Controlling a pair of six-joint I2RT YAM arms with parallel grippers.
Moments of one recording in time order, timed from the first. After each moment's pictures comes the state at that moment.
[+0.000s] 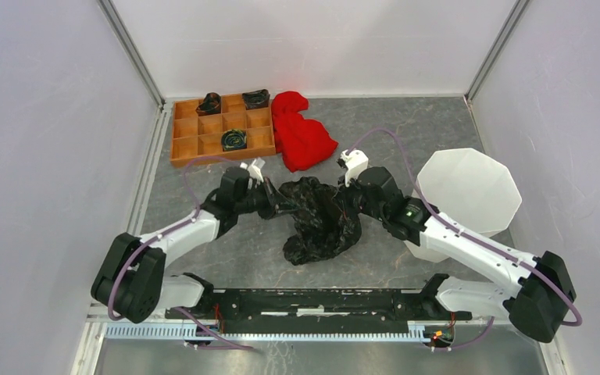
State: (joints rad) left arm -0.46 1.29 0.50 0.24 0.54 -0.97; right arm 0.80 1.13 0.81 -0.20 0.06 0.26
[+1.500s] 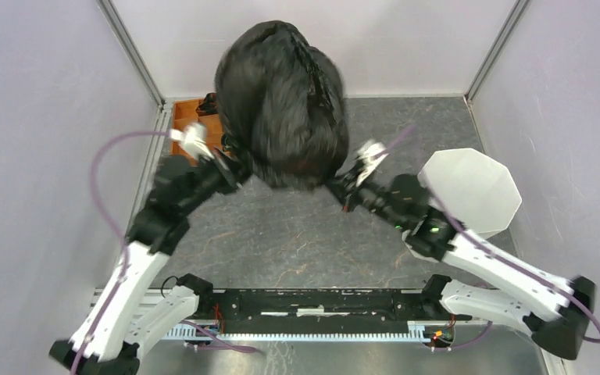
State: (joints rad) left arm -0.40 0.77 1.13 -0.41 0.19 -0.73; right arm 0.91 0.91 0.95 0.05 0.03 0.12
